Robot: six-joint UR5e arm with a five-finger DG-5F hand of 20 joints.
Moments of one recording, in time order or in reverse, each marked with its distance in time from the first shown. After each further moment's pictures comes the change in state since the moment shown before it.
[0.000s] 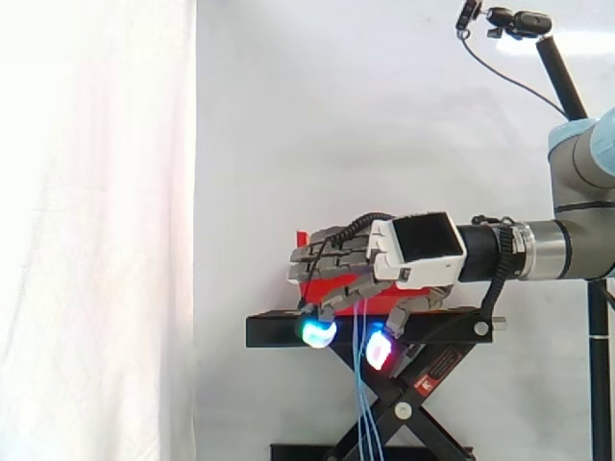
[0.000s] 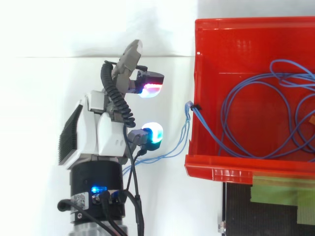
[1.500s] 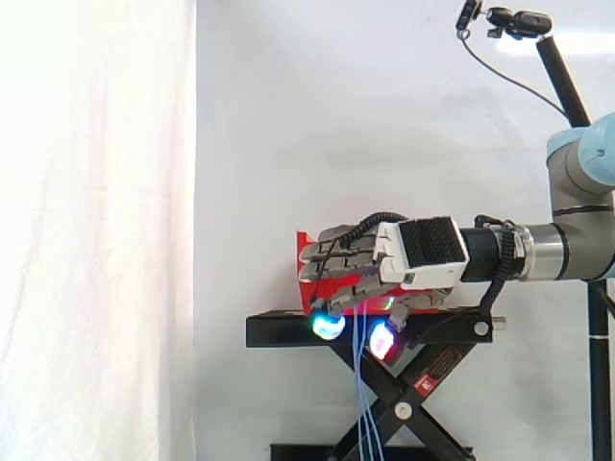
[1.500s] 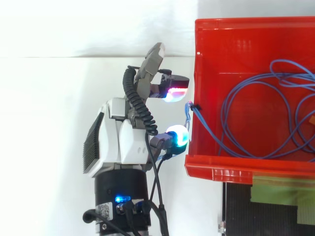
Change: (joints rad) arm -0.058 0.000 0.000 0.002 -0.055 -0.109
